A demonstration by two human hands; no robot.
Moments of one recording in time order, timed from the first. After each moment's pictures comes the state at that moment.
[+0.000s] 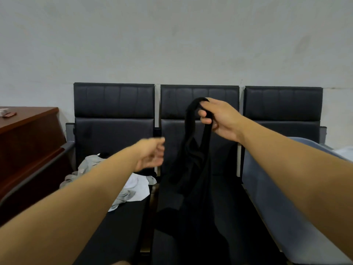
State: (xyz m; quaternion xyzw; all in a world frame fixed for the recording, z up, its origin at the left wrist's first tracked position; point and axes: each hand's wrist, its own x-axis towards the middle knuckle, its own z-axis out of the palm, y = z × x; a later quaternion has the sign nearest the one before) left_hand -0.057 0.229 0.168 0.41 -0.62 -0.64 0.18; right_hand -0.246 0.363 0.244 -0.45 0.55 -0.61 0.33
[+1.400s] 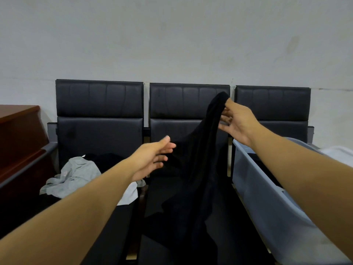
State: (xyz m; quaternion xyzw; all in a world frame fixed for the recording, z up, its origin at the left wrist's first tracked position) left_hand -0.093 0.235 0.138 0.26 -0.62 -0.71 0.20; right_hand -0.306 0.391 0.233 -0.32 0.53 -0.73 0.29
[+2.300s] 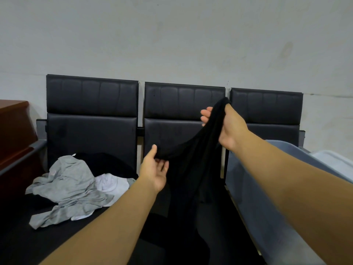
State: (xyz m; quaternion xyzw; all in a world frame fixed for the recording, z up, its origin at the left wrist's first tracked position) left_hand -0.142 0.269 0.101 0.26 -0.22 -0.86 0.37; right_hand -0.290 0.384 0.227 -0.23 0.50 -0.77 0.32
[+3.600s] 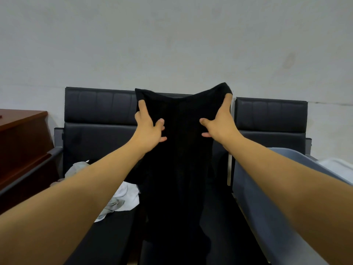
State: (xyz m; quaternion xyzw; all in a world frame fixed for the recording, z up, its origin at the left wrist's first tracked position) left_hand -0.084 0.249 0.223 0.23 -0.73 -0.48 0.44; right_hand -0.244 0.374 0.255 -0.42 0.69 -0.58 0.08
